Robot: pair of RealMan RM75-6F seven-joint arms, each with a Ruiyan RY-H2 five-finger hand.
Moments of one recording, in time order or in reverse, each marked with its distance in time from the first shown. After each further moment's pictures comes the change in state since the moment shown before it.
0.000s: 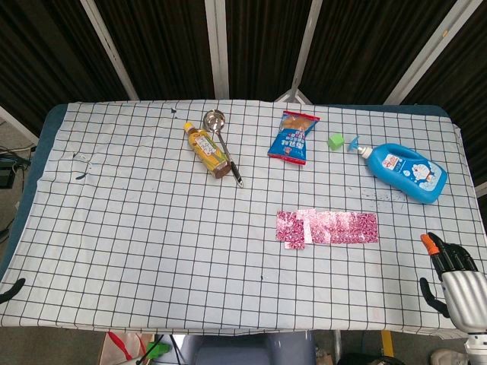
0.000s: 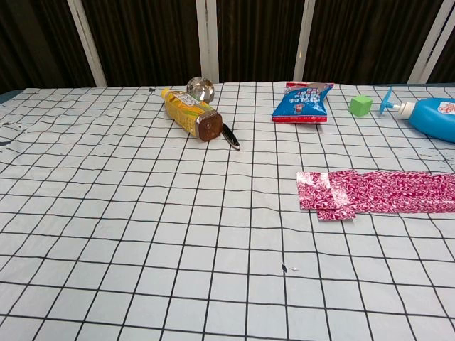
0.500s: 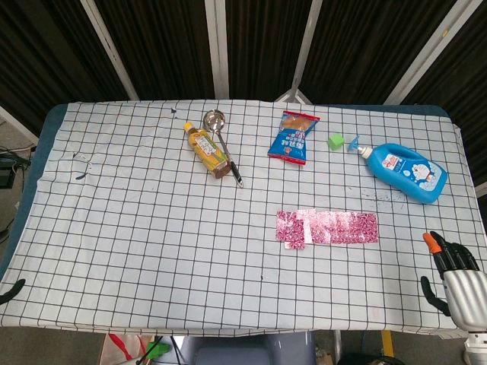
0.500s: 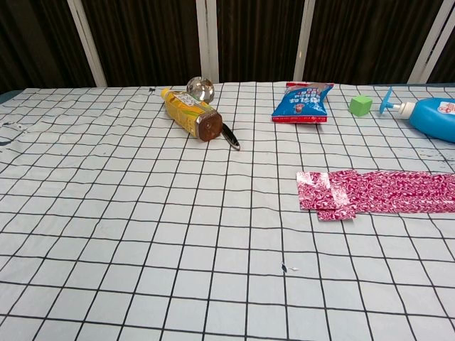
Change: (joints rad) left arm 0.005 -0.002 0.002 0.000 0.009 0.013 -0.002; right arm 0.000 -0.010 0.005 0.012 0.011 -0.003 0.012
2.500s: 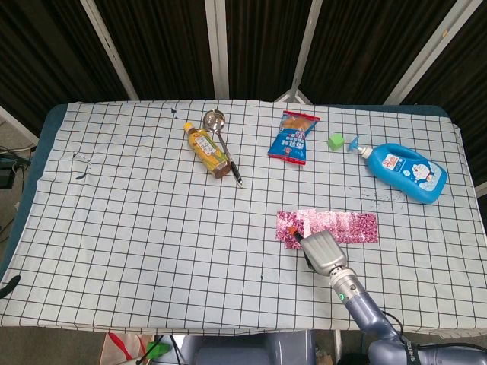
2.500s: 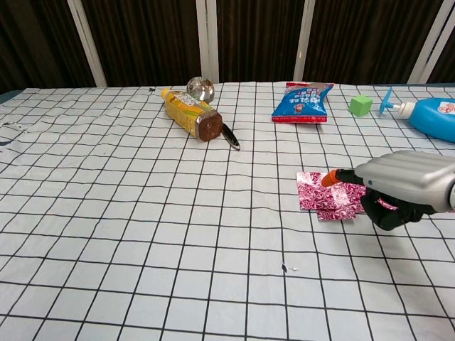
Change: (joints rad) left arm -0.011 0.011 -0.020 -0.002 -0.055 -0.028 -0.022; right arm 0.557 -0.400 0.119 -0.088 0.597 -0.624 -0.715
